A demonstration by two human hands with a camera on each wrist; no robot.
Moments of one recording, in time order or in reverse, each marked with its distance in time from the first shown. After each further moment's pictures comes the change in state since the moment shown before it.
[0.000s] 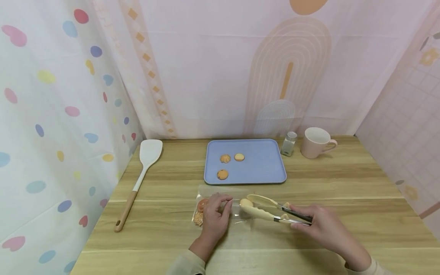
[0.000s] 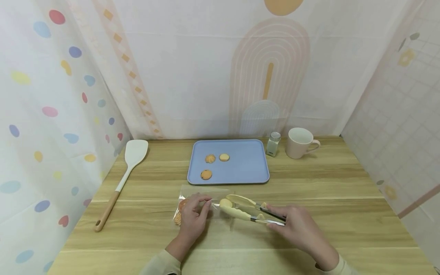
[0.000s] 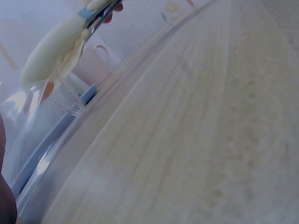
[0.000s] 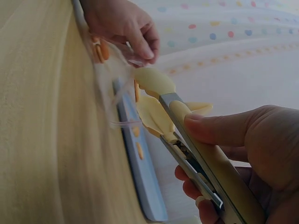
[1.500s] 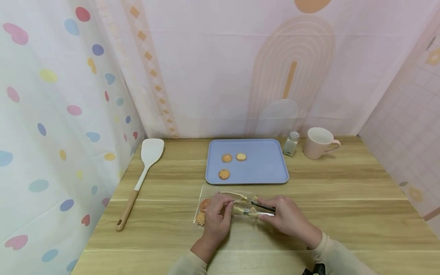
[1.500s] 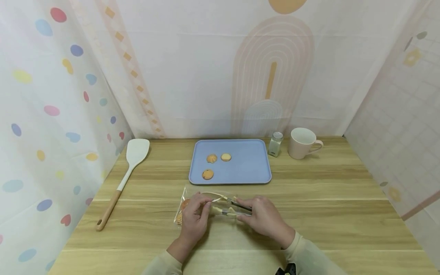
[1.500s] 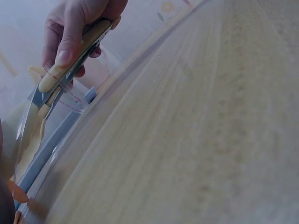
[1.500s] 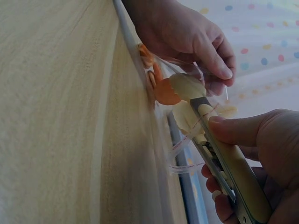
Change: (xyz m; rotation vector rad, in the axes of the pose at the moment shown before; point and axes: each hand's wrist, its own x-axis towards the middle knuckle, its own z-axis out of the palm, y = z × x) left_hand 0.002 0.010 -0.002 0.006 0.008 0.052; right_hand 0.057 -0.015 0.068 0.055 -0.079 -0.057
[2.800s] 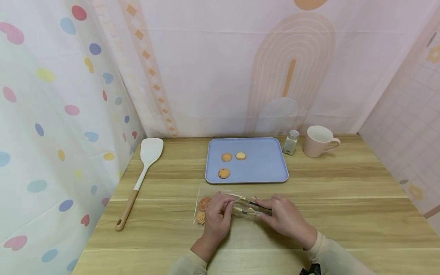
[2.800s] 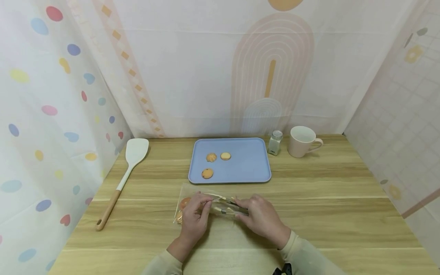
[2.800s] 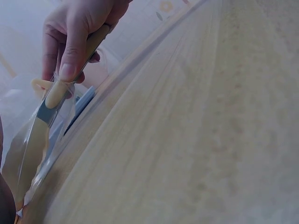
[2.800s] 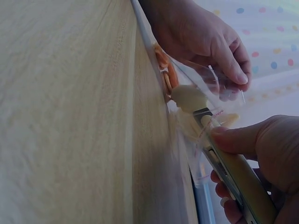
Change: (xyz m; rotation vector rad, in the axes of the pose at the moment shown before) left_hand -0.001 0.000 0.002 0.010 -0.019 0.006; right_hand 0.000 0.001 0.009 -0.128 0.046 -0.078
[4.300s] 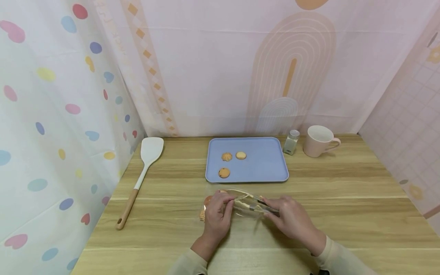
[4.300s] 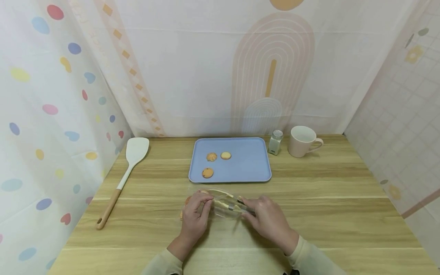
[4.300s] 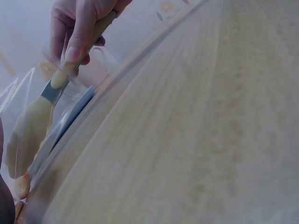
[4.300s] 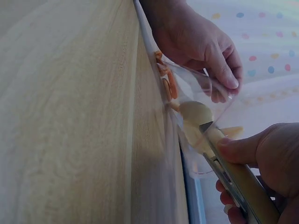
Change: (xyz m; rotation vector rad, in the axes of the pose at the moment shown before) left_hand -0.002 -0.003 0.000 0.004 -0.002 0.003; right_hand -0.015 -0.001 -0.010 -0.079 0.081 0.025
